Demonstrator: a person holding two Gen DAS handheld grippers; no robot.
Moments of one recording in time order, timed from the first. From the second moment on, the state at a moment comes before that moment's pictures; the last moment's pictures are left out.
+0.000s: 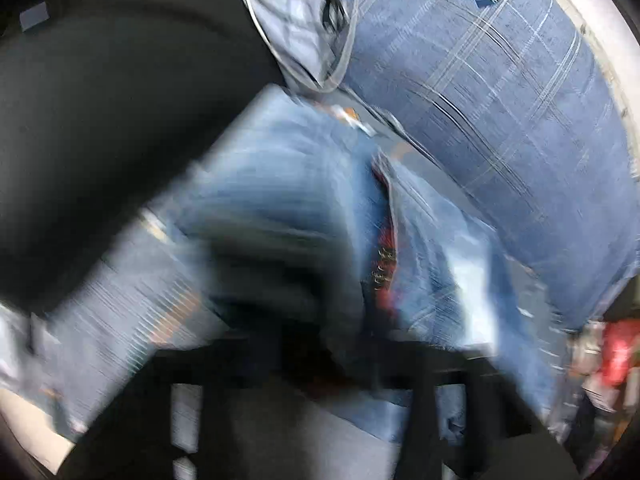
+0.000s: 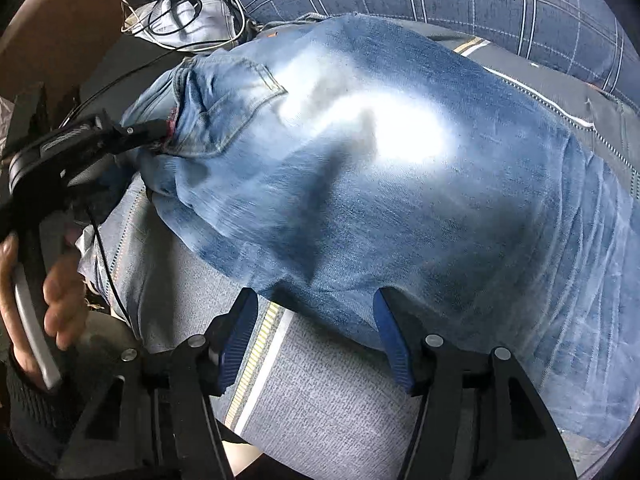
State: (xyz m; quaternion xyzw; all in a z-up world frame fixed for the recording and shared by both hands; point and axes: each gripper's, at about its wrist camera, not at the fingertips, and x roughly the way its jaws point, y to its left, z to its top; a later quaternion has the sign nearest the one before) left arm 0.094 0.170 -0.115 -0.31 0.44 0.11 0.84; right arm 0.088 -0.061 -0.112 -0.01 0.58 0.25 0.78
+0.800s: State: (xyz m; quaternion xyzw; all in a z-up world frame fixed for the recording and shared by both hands) left arm 0.067 0.158 -0.092 -0.28 0.41 0.15 0.86; right arm 0.078 -0.124 -0.094 0.13 0.54 0.24 0.79
